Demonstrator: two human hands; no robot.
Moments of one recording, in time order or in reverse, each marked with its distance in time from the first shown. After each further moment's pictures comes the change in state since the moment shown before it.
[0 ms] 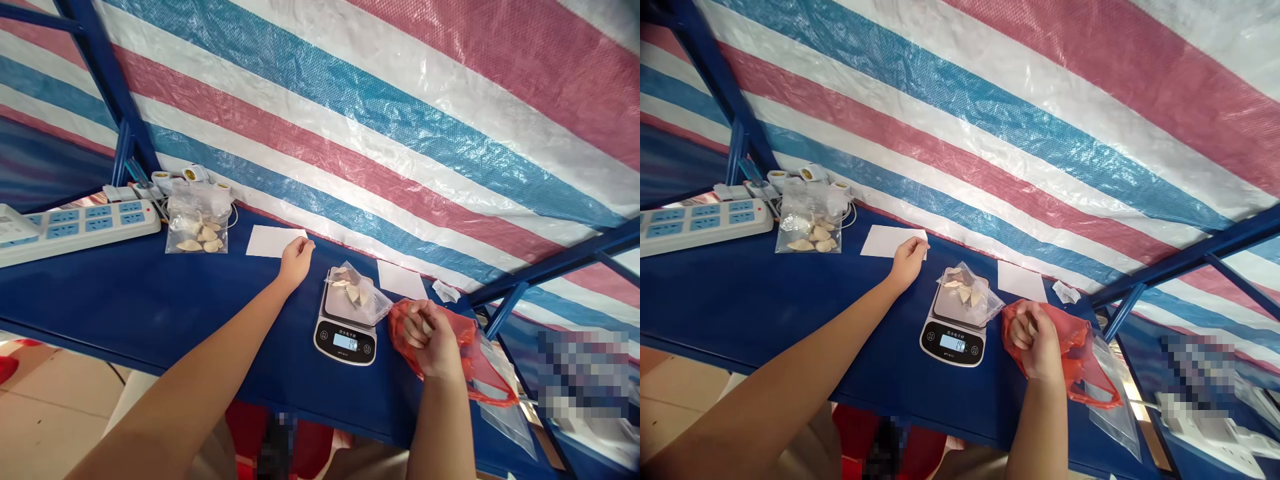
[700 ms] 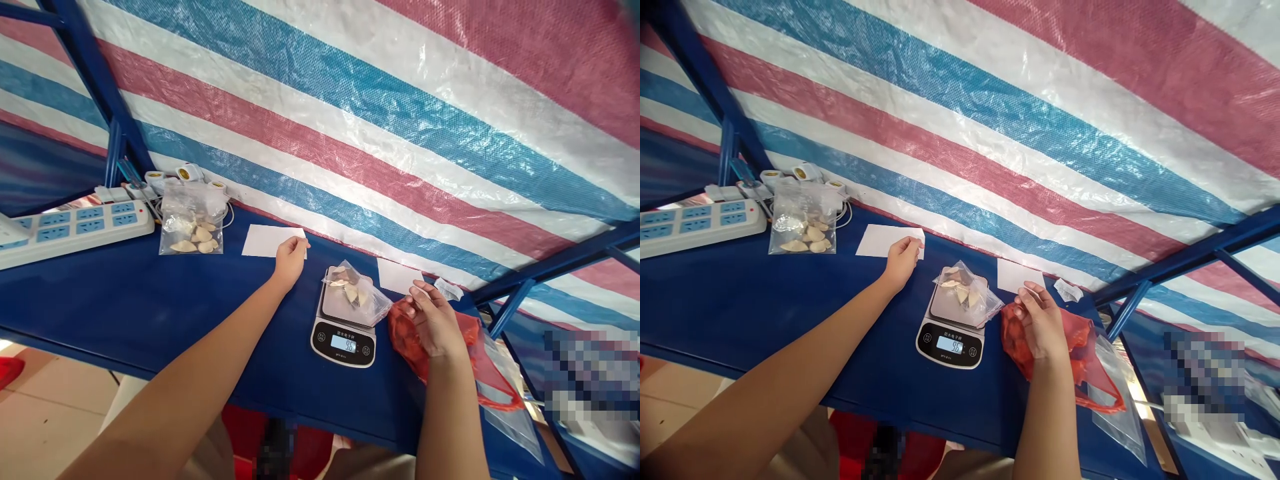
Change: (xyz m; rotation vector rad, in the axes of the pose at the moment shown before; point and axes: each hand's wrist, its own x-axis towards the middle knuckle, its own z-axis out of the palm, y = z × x) left_hand 0.005 -0.004 0.001 -0.055 0.047 -0.113; right_hand 0.038 -0.004 -0.006 -0.003 0.141 -0.068
